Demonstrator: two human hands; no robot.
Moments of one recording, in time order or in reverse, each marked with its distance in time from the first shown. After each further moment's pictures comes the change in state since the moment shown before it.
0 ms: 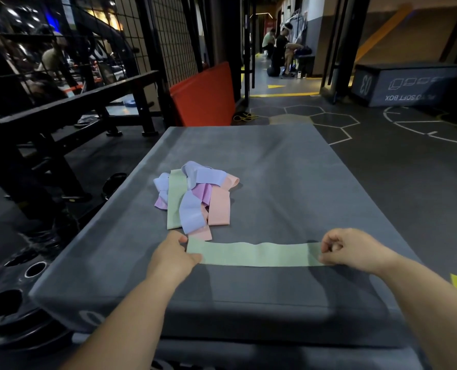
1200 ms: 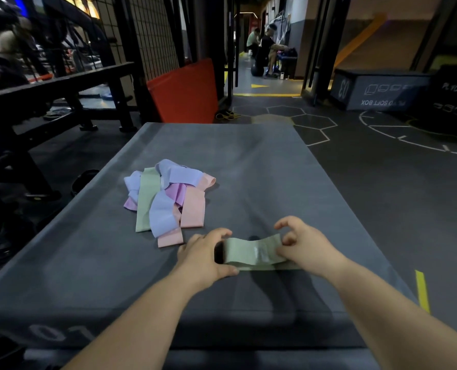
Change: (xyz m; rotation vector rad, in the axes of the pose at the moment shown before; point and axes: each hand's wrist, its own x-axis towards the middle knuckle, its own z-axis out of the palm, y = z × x) left_hand -0.013 0.050 0.065 0.194 -0.224 0.479; right_hand 0.002 -0.031 0.017 0.240 0.102 -0.040
